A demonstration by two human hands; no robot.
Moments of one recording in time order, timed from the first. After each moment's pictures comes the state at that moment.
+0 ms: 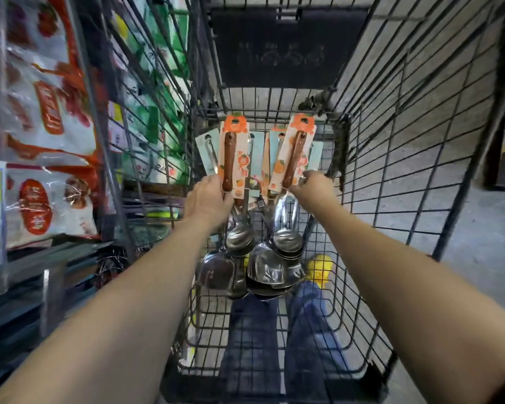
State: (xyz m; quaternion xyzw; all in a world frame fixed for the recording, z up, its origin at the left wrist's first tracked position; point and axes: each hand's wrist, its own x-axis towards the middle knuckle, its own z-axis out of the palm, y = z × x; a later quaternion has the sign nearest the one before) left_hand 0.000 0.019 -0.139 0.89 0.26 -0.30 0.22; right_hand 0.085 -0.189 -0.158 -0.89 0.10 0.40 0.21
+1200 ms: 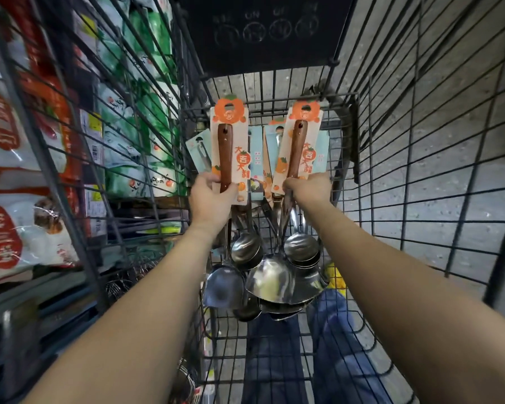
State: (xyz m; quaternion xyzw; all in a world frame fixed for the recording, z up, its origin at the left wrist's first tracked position) left_hand 0.004 0.008 -0.185 0.77 0.42 -0.12 0.46; right_hand 0.067 -0.173 -0.225 -0.74 0.37 0.30 0.47
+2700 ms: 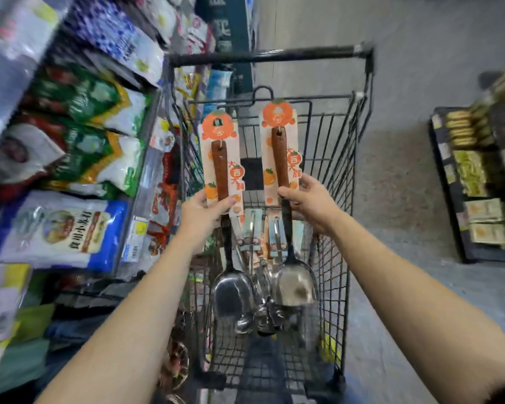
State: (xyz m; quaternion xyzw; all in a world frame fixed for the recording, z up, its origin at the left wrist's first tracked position) left_hand 0.011 0.014 0.157 0.69 0.32 -0.02 0.65; right_hand 0.118 -0.209 0.140 -0.65 0.05 0.34 0.67
